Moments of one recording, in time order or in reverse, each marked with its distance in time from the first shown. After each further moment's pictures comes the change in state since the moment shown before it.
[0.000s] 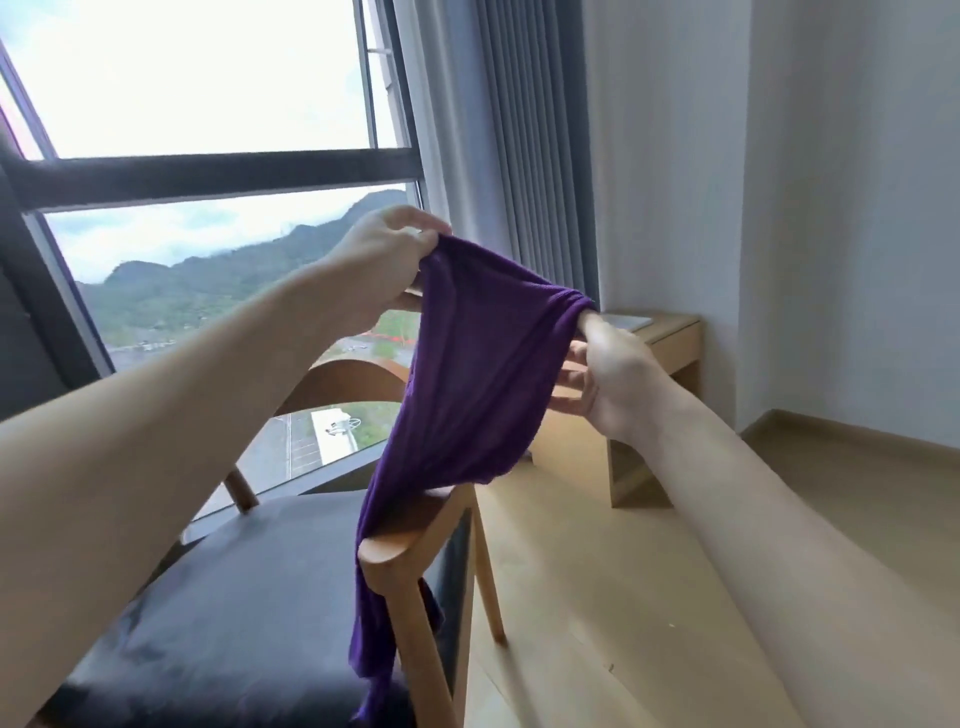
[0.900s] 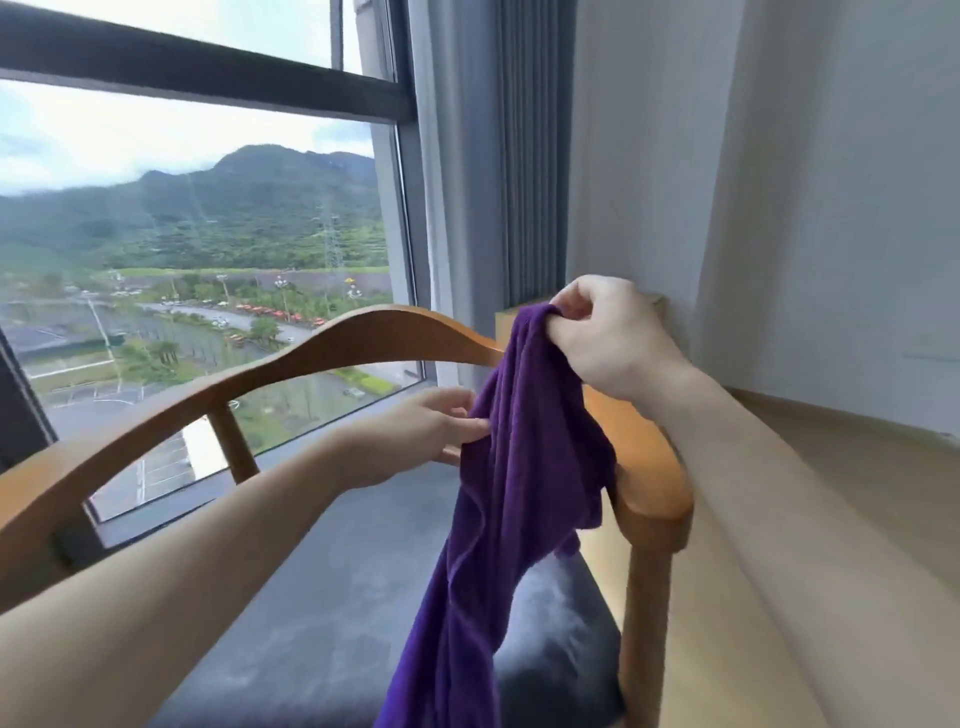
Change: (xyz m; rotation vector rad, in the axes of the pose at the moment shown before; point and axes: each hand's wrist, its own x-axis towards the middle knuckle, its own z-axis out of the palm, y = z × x) left_hand -0.020 -0.271 -0.151 -0.101 -0.777 -0.138; right_hand -0.002 0.077 0.221 -0.870 0.231 -0.426
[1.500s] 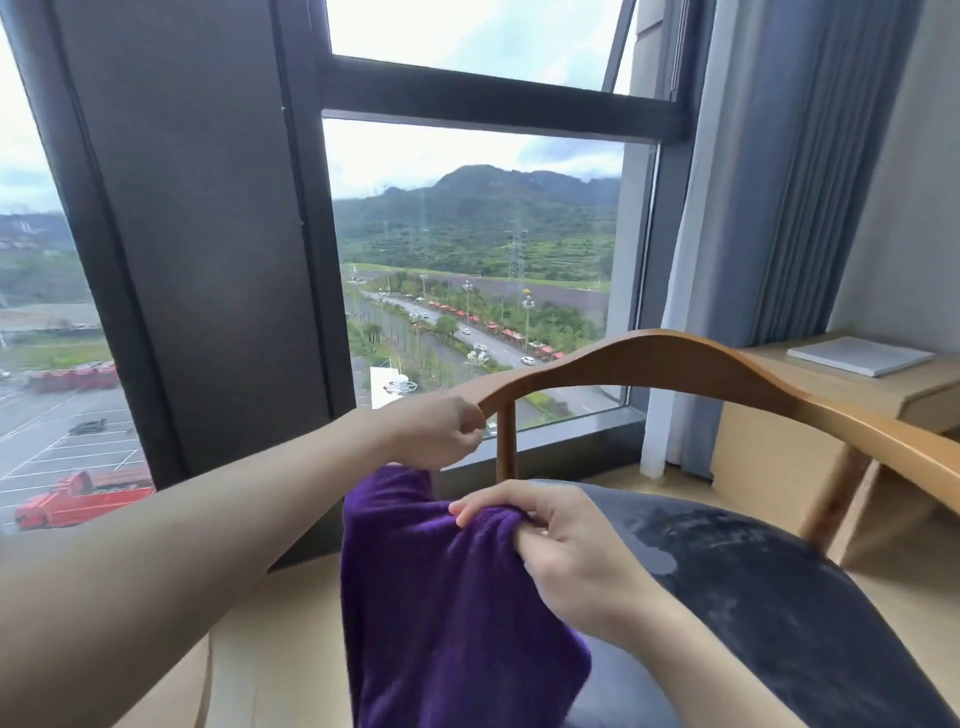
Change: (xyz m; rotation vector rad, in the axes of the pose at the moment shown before) left_hand -0.168 -0.098 -0.218 1.028 0.370 -0.332; right_hand -0.125 -0.100 0.269 0.487 -0.739 -0.271
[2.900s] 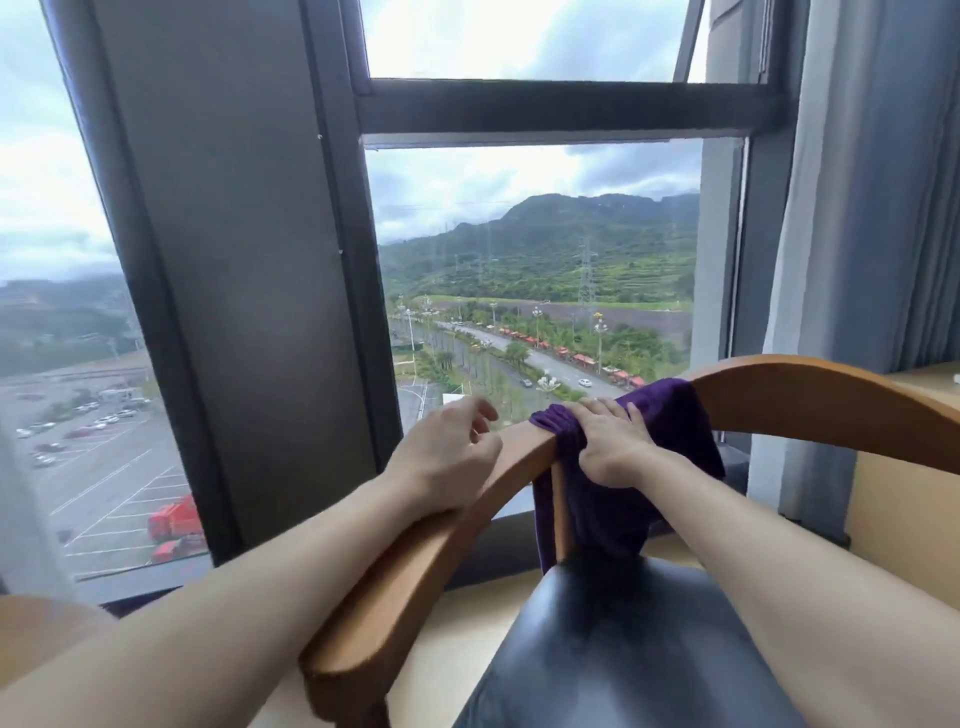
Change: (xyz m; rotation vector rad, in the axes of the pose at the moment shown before) left_hand 0.063 -0.043 0.028 -0.299 0.450 -0.188; right_hand 0.251 0.178 -0.092 -0.929 -0.127 0.282
